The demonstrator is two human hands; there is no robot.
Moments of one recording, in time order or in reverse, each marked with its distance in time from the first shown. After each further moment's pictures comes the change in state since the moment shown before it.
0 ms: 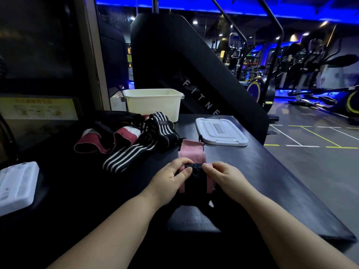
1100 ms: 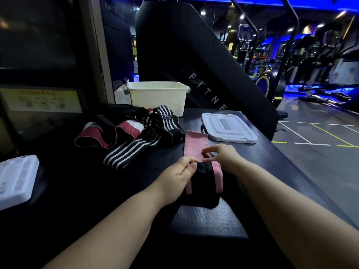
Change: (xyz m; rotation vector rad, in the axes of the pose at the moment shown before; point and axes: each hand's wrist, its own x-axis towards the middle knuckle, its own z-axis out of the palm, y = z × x) left_hand 0.005 0.006 0.004 -0.029 -0.073 -0.043; right_hand 0.093 0.011 0.002 -0.345 -0.135 0.074
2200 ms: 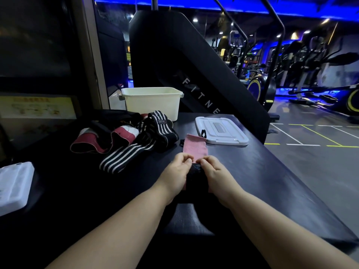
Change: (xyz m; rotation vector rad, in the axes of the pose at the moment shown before) left_hand 0.021 0.003 0.020 -0.259 0.153 -0.127; right_hand -0.077 -0.027 0.030 0.698 0.212 -0.023
